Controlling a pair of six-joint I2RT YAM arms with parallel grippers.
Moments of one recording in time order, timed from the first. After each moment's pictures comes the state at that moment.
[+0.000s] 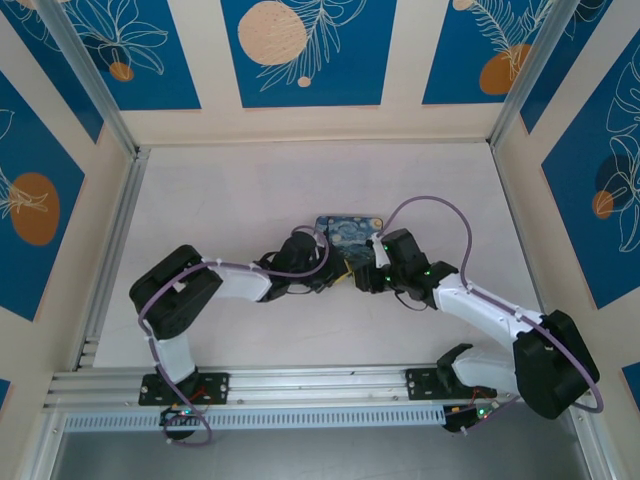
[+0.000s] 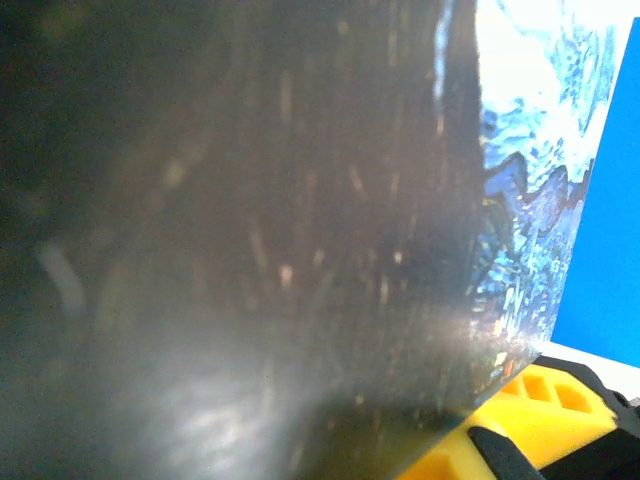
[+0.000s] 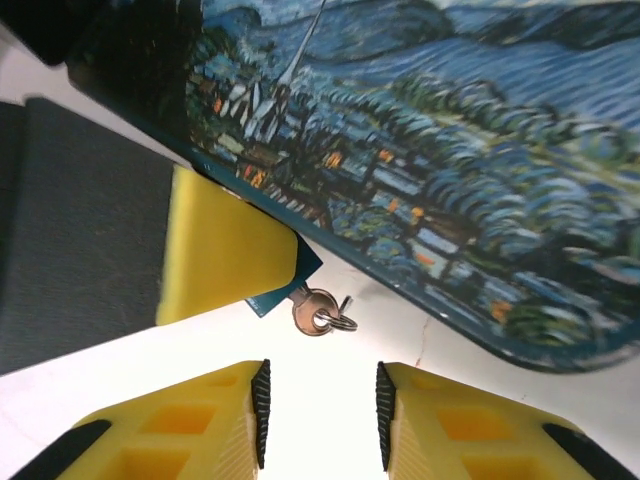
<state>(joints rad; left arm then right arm) -0.82 1.81 0.82 0.43 0.37 -1.33 0.57 1.18 0.60 -0.32 -0.18 0.35</state>
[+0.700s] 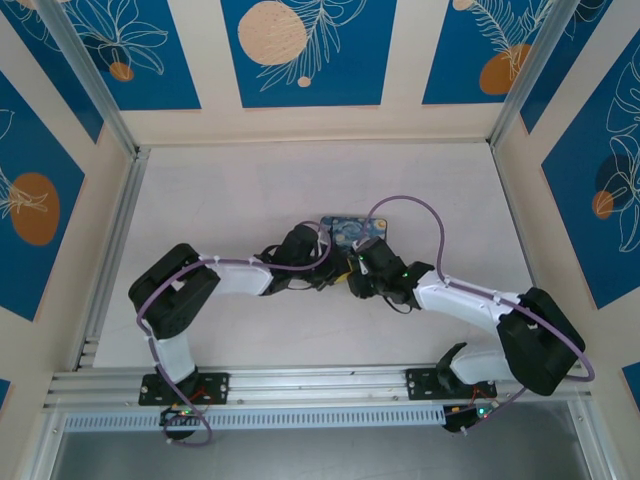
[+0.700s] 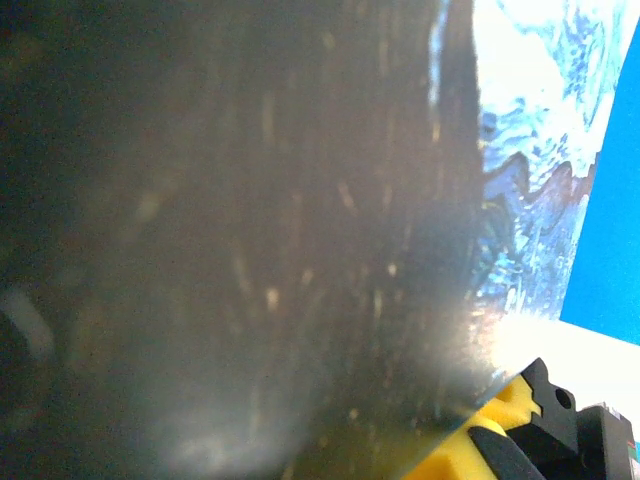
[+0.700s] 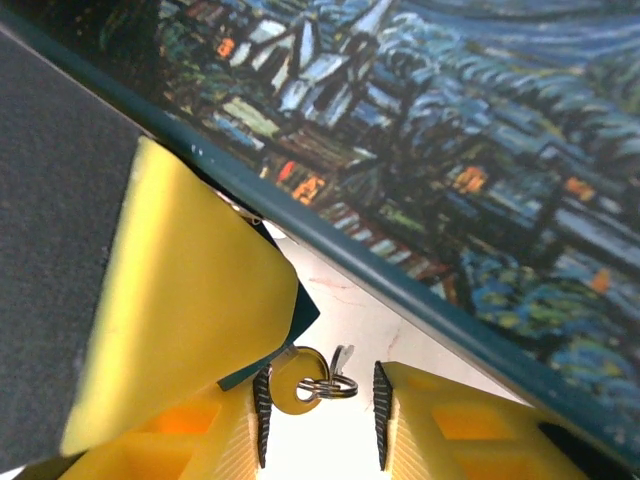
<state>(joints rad) -0.82 1.81 0.88 0.34 0.45 -1.33 0.72 1.31 0.65 -0.33 0.09 0.31</state>
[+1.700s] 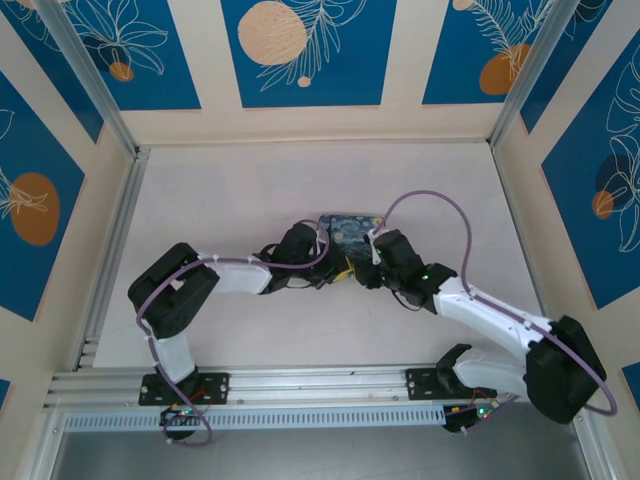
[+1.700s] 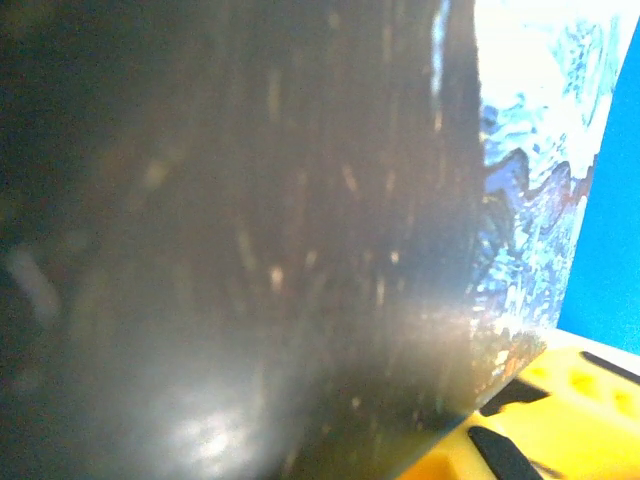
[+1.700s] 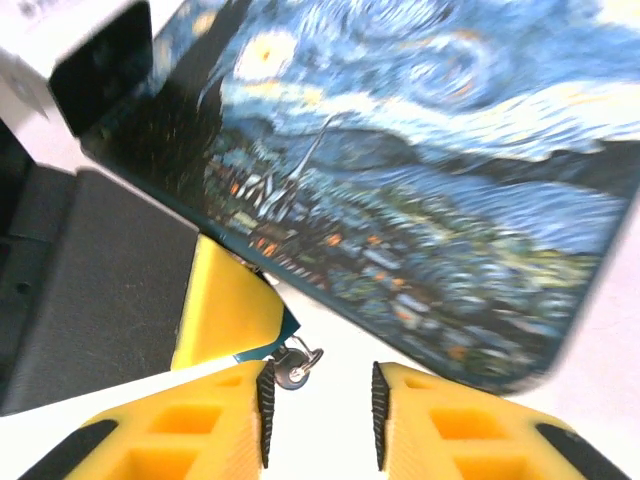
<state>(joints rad) -0.81 1.81 0.88 0.34 0.45 -1.33 0.64 1.10 0.62 -0.32 0.04 0.37</state>
